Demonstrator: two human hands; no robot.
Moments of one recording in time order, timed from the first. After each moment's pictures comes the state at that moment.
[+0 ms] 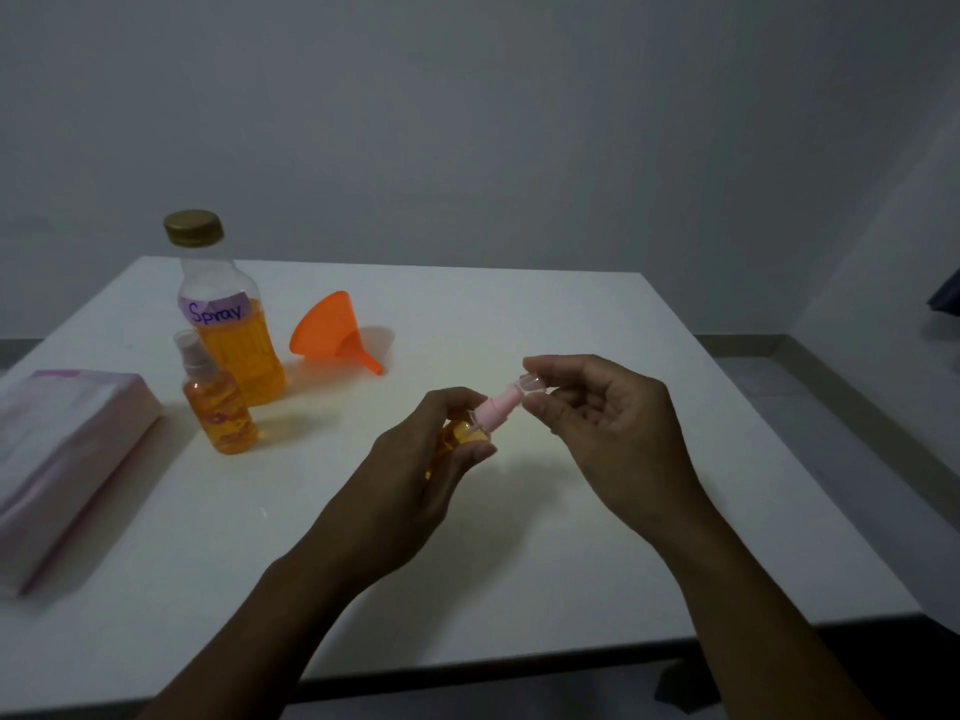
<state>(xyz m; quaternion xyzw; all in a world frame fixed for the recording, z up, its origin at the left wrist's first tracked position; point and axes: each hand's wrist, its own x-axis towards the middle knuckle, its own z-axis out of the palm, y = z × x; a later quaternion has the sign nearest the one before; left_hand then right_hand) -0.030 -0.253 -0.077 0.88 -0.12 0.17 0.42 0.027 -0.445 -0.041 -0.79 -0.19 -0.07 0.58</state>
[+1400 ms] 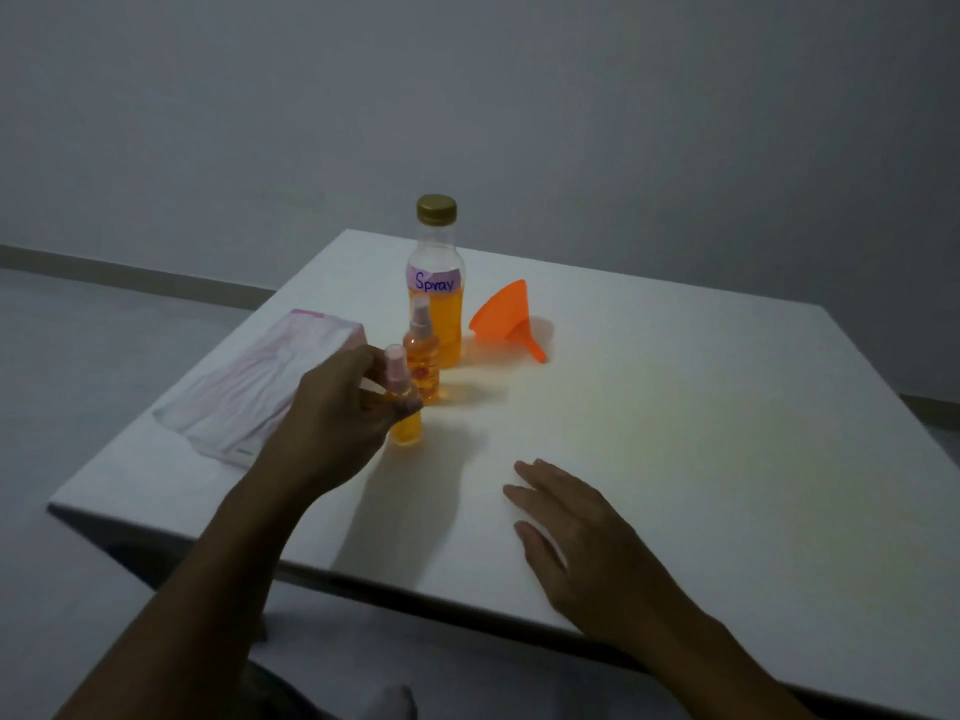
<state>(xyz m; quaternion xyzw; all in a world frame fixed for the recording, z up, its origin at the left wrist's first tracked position) -0.099 -0.087 -0.070 0.90 0.14 0.24 0.33 -0.033 -0.351 -0.139 -0.86 -0.46 -0.02 0.23</state>
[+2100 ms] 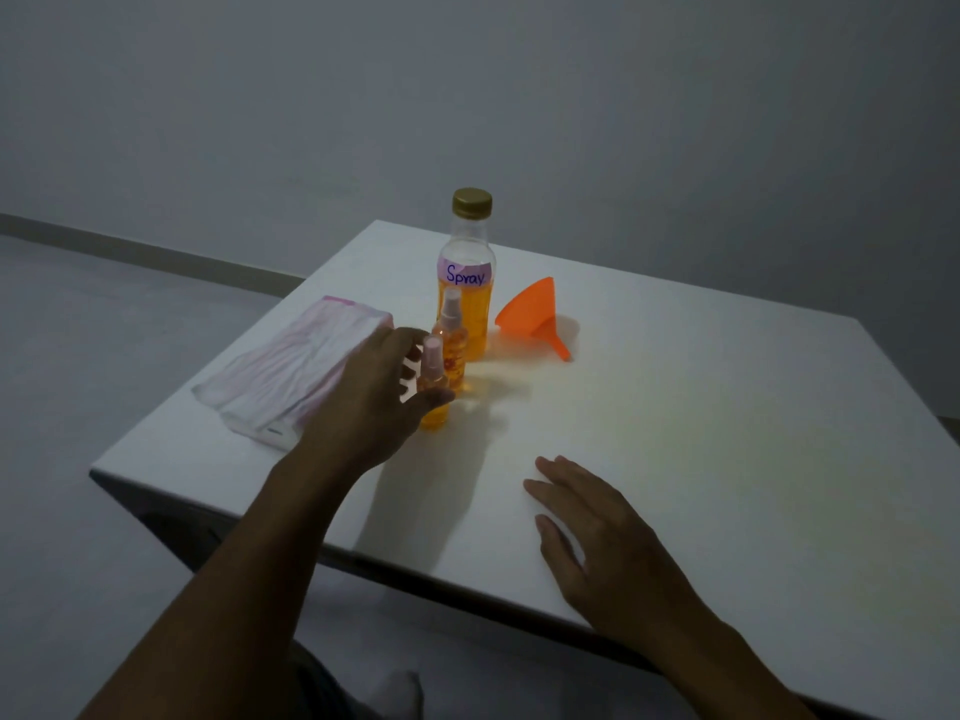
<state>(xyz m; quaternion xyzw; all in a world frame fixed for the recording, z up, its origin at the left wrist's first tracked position) -0.095 -0.087 -0.073 0.91 0.15 0.24 0.30 -0.035 -0.348 -0.145 -0.86 -0.45 -0.04 0.23</state>
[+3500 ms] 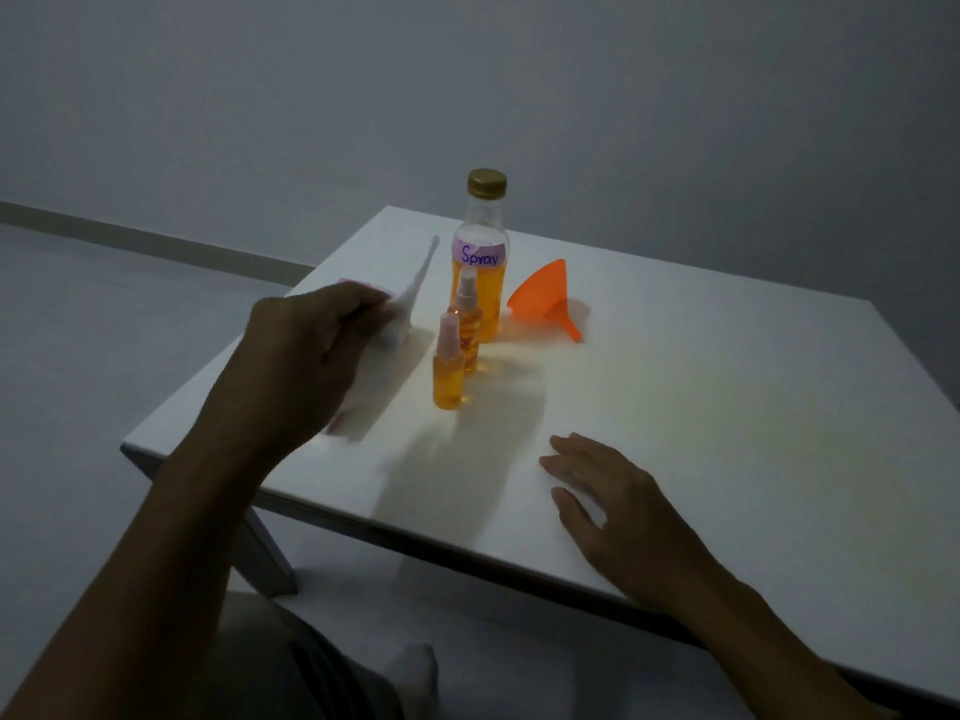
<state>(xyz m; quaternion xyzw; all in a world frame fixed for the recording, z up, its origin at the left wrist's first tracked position) -0.166 -0.078 -0.018 0.91 0.12 0.33 0.24 -0.035 -0.350 -0.134 -0.84 -0.45 0.01 0.30</state>
